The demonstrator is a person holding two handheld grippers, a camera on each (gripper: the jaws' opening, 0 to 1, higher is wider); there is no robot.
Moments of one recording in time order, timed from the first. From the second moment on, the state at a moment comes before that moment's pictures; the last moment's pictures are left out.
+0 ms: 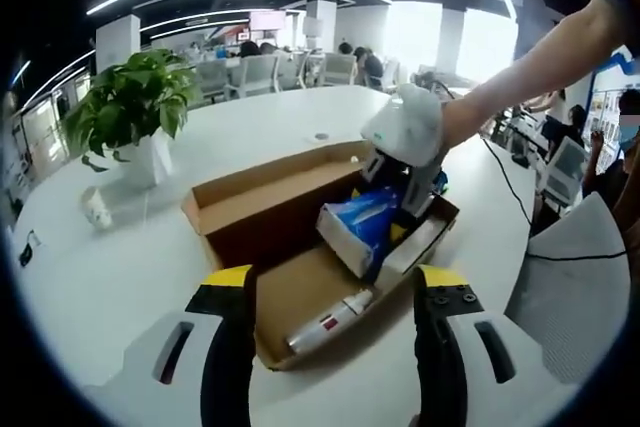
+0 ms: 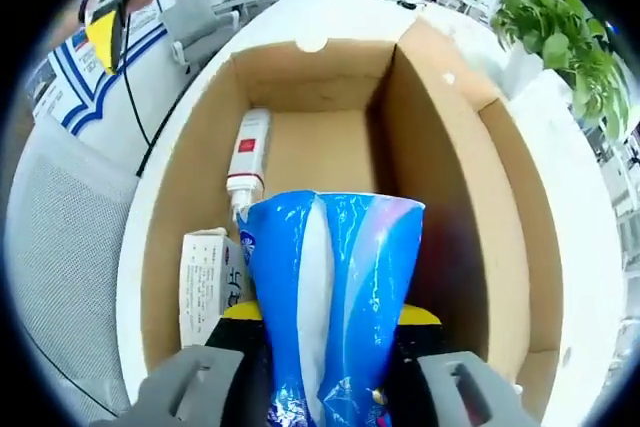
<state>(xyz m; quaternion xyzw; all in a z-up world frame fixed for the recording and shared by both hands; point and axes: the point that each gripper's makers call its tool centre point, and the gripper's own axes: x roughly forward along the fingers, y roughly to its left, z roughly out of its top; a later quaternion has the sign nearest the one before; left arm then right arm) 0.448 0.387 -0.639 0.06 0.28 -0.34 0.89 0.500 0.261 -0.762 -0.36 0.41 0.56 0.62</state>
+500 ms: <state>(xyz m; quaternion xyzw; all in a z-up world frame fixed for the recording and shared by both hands) 0.444 0.383 -0.633 0.07 0.28 -0.35 0.89 0.503 0.260 -0.709 -0.33 0.38 0.54 0.67</state>
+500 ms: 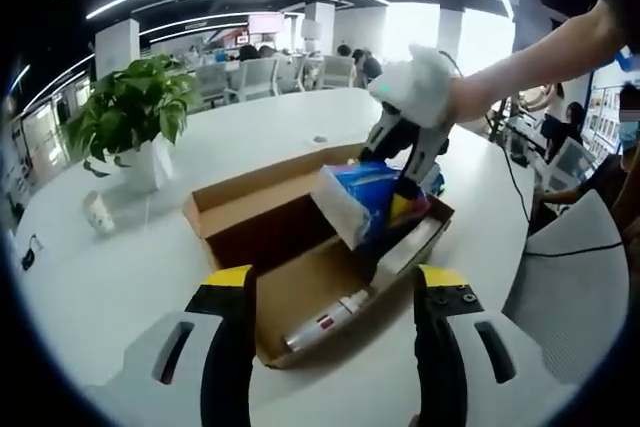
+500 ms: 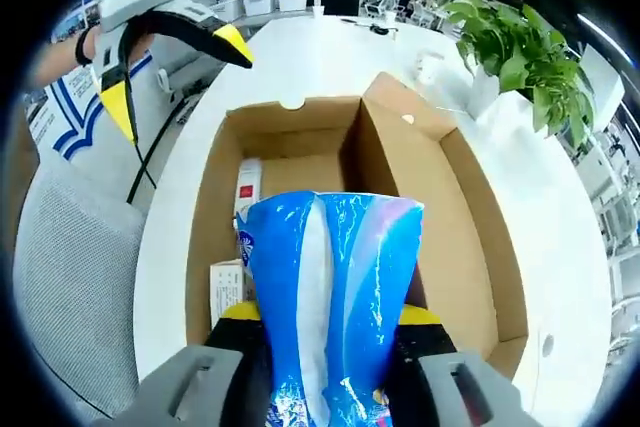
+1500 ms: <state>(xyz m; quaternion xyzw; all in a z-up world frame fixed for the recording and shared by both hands) 0.431 0.356 -0.609 0.09 0.26 -0.37 0.89 0.469 0.197 -0.654 -0.32 0.37 0.51 0.71</state>
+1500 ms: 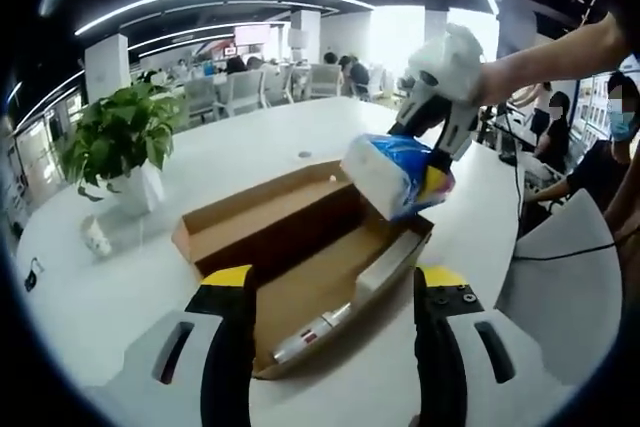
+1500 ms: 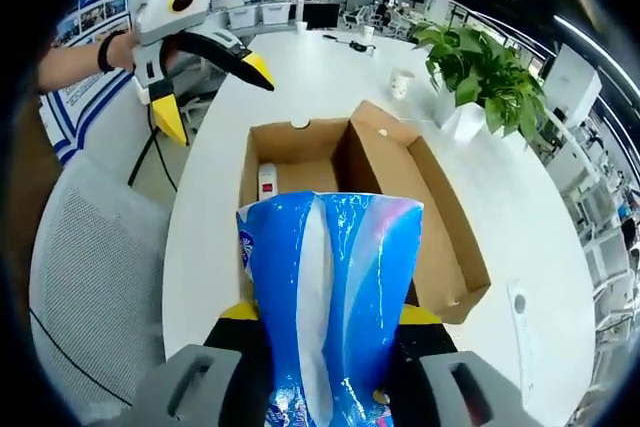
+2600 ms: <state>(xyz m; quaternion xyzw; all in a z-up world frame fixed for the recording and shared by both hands) 0.426 0.326 -0.618 0.10 0.27 -0.40 0.87 0.400 0.045 -0.704 -0.33 0.44 0.44 0.71</state>
